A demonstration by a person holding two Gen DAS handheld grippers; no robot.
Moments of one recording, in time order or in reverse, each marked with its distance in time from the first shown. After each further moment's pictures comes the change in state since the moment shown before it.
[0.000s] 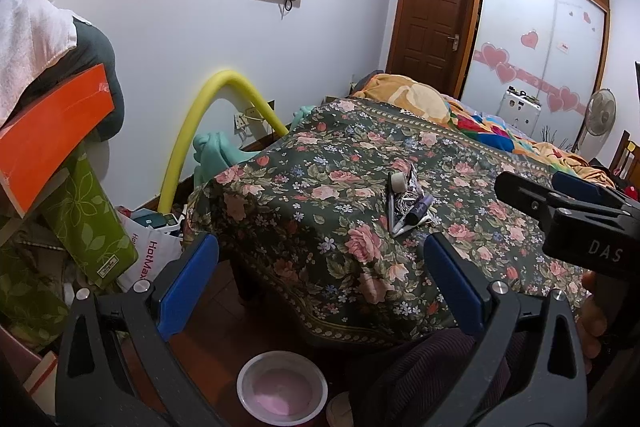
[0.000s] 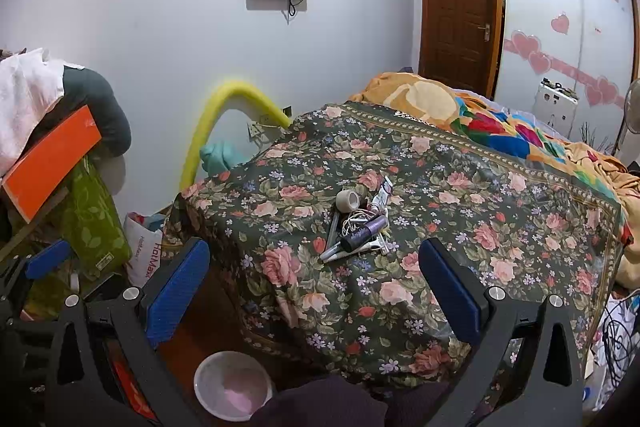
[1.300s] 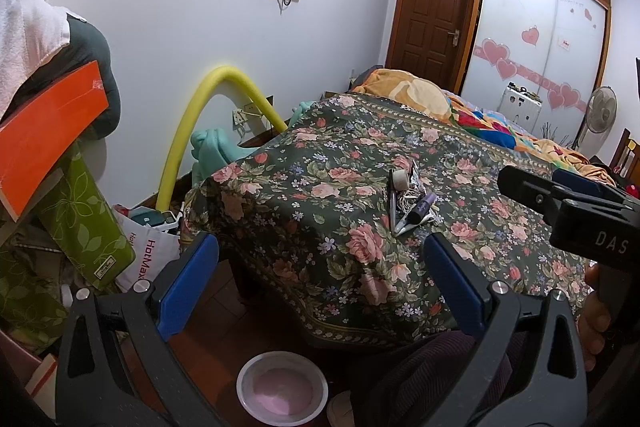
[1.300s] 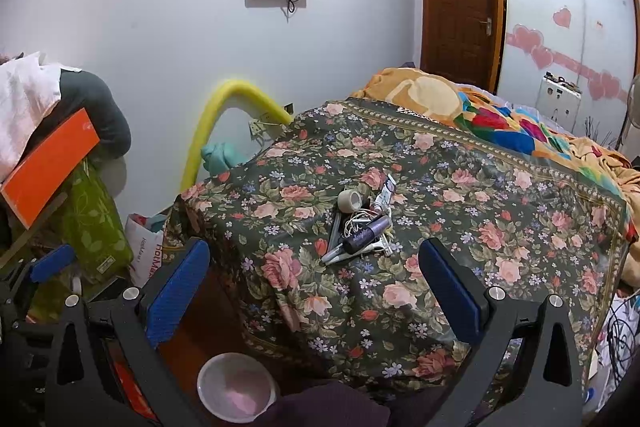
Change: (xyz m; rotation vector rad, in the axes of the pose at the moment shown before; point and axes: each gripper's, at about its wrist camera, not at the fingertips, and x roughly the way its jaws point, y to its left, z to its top) left arm 0.004 0.001 0.005 0.000 0.017 0.003; right arm 0.009 0.000 0.003 0.013 0.010 0.009
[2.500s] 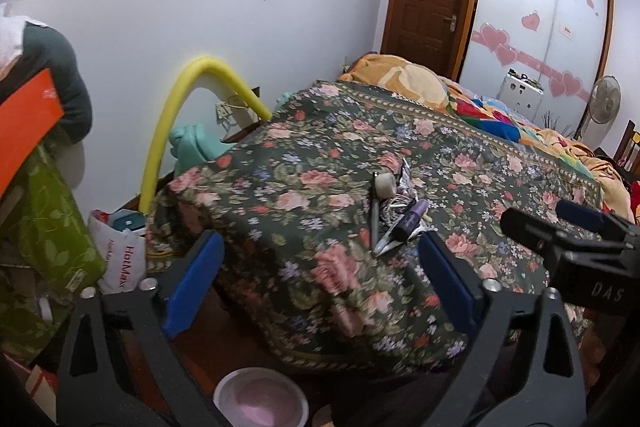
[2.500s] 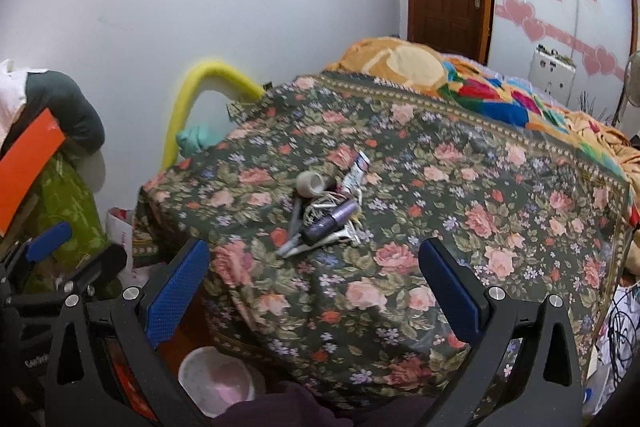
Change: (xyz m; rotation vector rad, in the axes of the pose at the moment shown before) left arm 0.082 -0.052 0.025 0.024 0.062 -0.012; right arm 0.051 -0.066 0.000 0.067 0.114 -0.014
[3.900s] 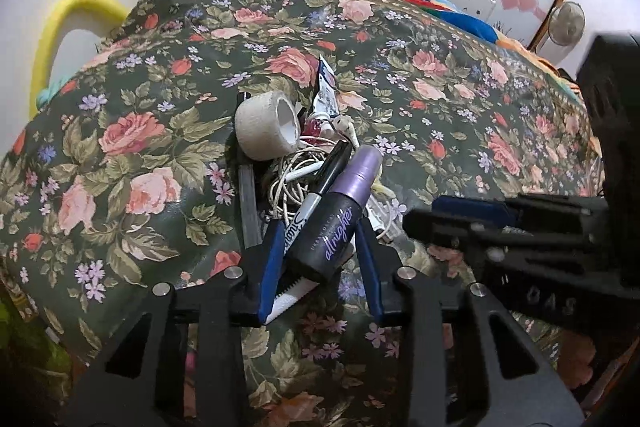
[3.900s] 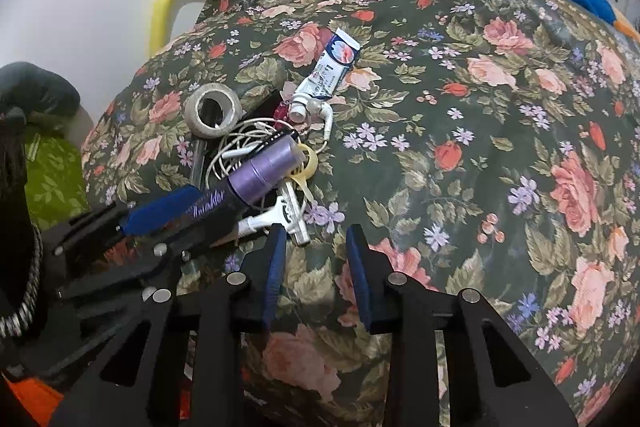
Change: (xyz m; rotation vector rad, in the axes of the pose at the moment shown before) left arm 0.218 -0.088 -0.003 0.141 0.345 -0.246; right arm 0.182 -0.078 0.007 0.080 0.389 0.177
